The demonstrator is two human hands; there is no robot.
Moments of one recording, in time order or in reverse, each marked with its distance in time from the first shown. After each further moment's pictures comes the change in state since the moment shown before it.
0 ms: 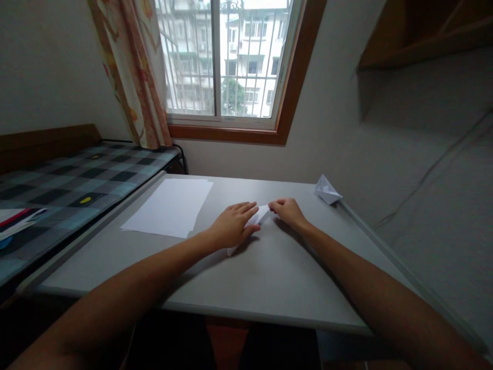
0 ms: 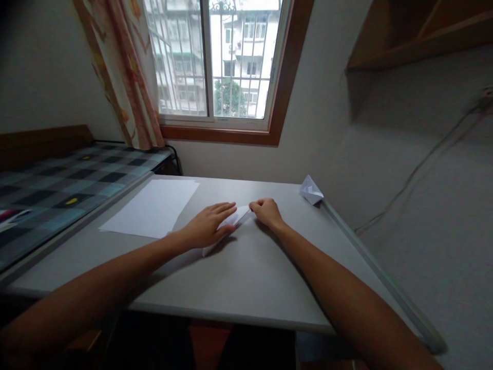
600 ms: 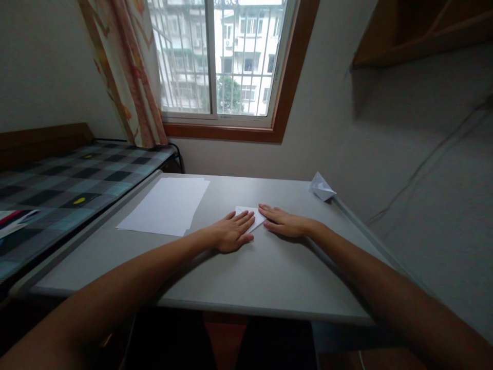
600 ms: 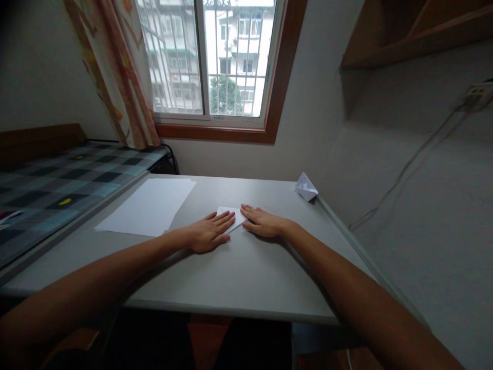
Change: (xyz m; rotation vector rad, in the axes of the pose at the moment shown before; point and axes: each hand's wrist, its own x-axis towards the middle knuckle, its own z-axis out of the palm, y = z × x) left_hand -0.006 -0.014 0.027 0.007 -0.424 0.104; right_hand -0.017 0.021 -0.025 -0.433 -0.695 -0.473
